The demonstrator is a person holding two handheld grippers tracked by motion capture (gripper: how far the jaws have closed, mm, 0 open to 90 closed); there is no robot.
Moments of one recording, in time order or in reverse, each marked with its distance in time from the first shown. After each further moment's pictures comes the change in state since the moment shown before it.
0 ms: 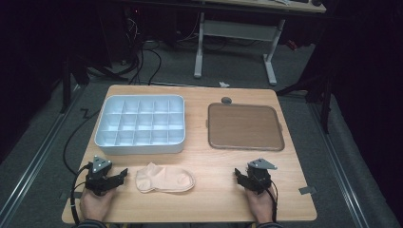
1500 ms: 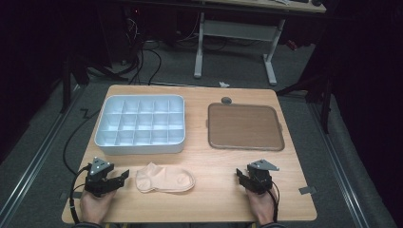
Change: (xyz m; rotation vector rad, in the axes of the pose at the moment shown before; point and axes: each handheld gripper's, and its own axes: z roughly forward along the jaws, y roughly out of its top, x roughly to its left) left arm -0.010 0.002 -0.013 -0.035 -0.088 0.000; right arm 0.001 -0.002 -0.007 -0.006 0.019 0.026
